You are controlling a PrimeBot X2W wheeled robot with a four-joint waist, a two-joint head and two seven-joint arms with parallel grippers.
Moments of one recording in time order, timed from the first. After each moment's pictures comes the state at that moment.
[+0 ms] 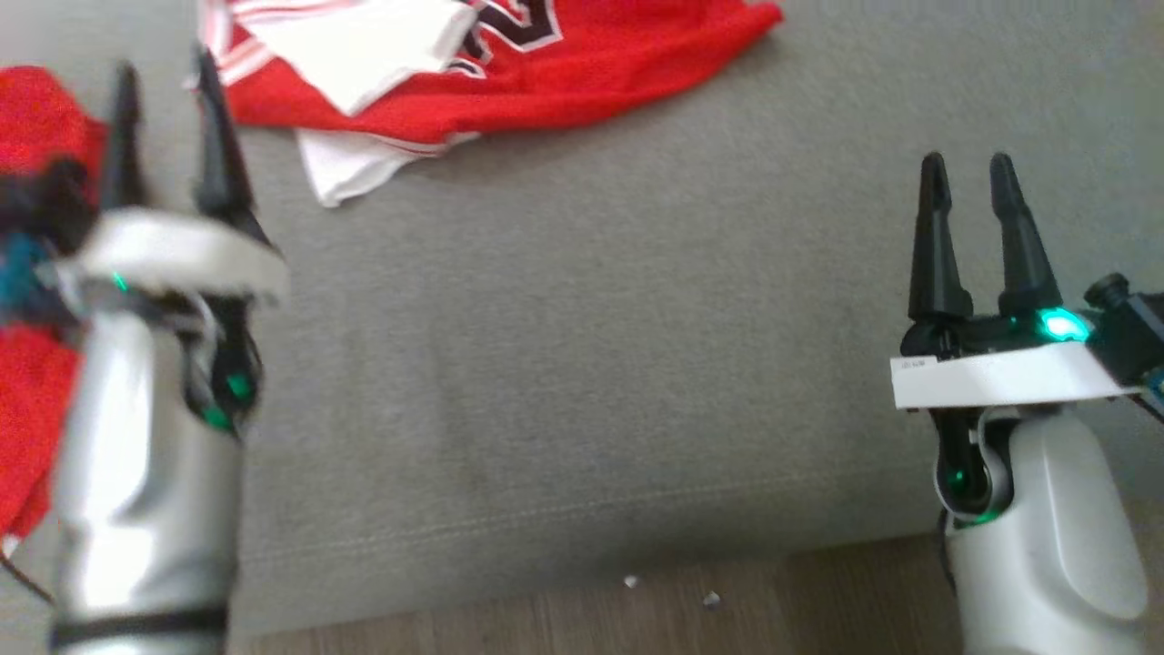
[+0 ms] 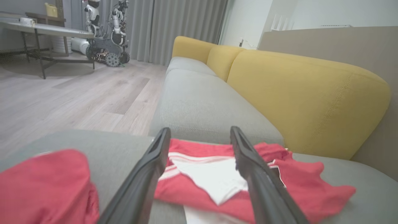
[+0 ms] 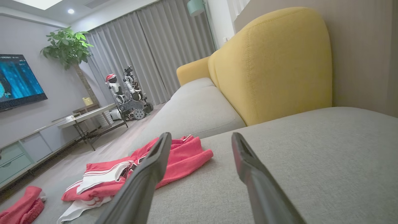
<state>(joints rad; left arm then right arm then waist) -0.62 0.16 -0.07 0.47 -0.36 -0.01 -0.26 -0.34 -0.05 0.11 0.25 0.27 0.12 -0.22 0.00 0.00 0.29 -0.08</state>
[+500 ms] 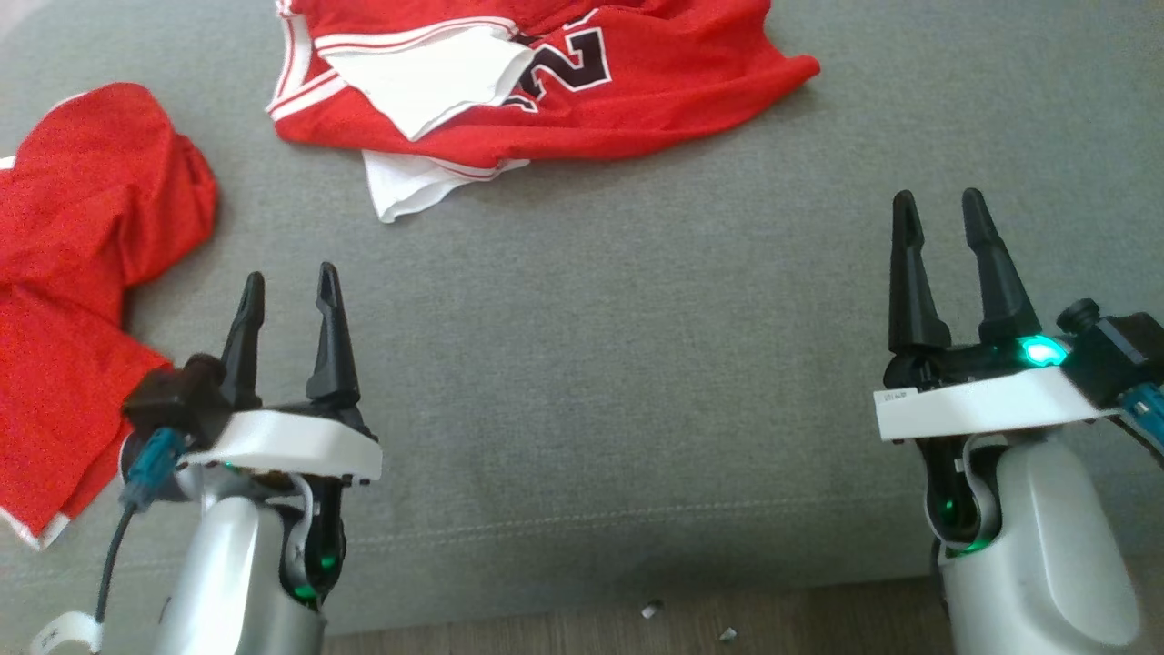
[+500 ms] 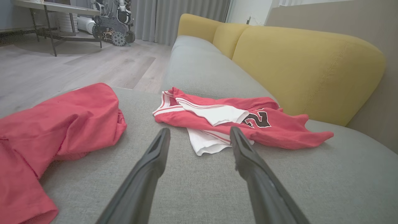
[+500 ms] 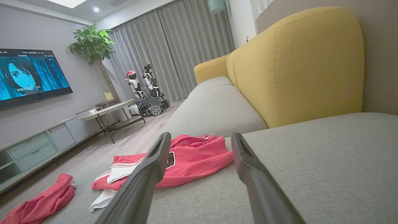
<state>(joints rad) -0.21 0.05 -0.11 0.23 -0.28 0.02 -0.26 -0.27 -0.06 0.13 0.22 0.25 0.12 -0.18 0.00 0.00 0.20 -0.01</state>
